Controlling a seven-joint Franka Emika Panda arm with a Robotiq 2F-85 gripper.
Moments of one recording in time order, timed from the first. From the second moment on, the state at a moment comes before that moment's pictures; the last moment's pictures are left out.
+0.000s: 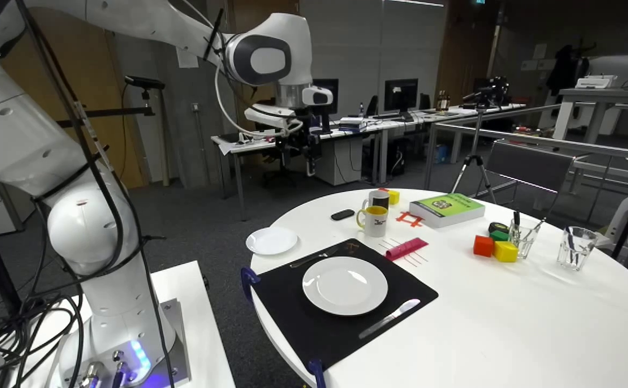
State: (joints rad) arm 0.09 -0.44 -0.04 -2.42 0.08 2.06 -0.26
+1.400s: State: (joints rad) arm 0.08 0.20 0.03 -2.03 0.29 2.02 -0.59
